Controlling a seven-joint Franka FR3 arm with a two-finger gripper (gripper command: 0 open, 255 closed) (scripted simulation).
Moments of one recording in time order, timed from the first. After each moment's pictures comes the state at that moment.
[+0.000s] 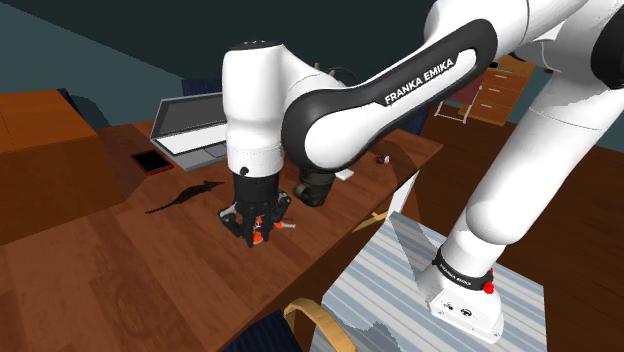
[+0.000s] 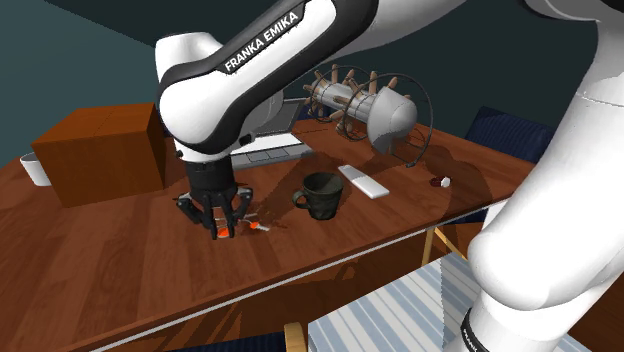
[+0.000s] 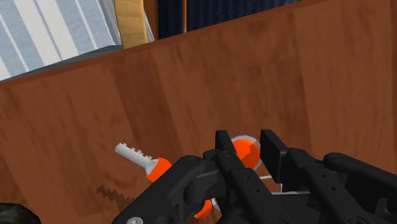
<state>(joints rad) -0.07 -0.04 0.88 -2.18 0.05 2.14 1.08</state>
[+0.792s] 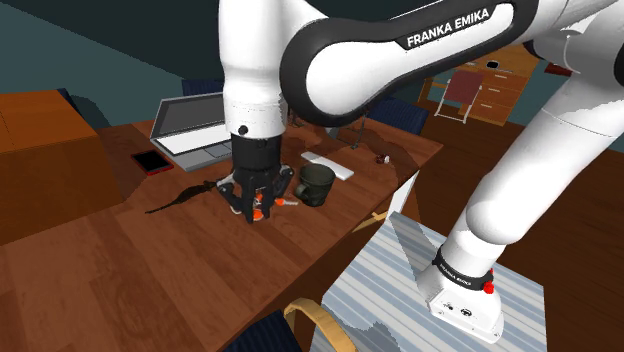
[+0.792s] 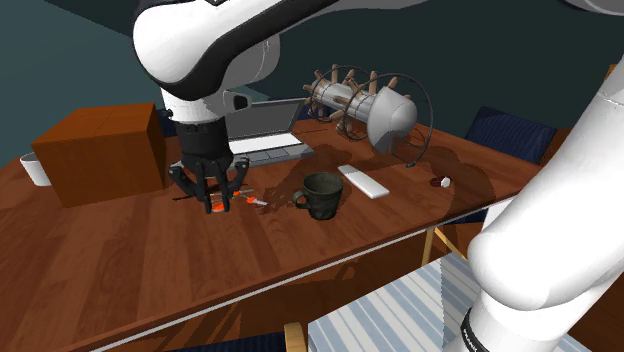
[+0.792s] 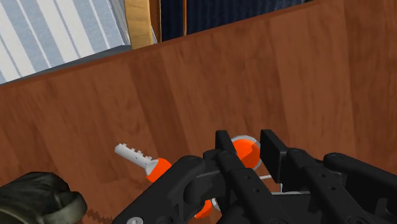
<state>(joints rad) -0.07 -0.13 0.85 -2.08 0.12 1.98 1.03</state>
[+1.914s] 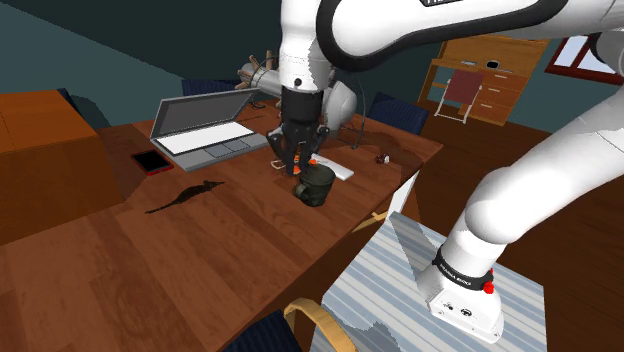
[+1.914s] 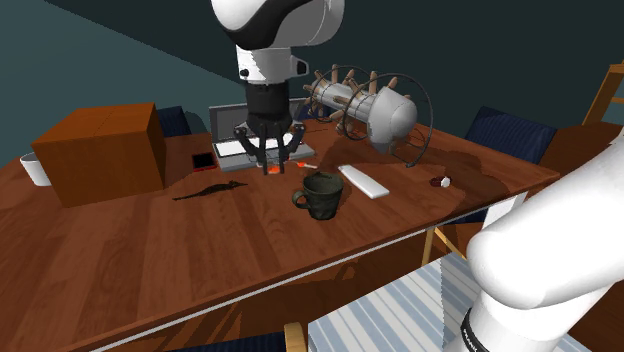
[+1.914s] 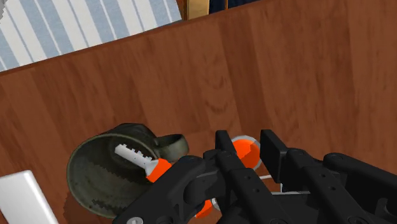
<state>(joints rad) -0.09 -0.39 0.61 -2.19 0.24 1.85 0.72</state>
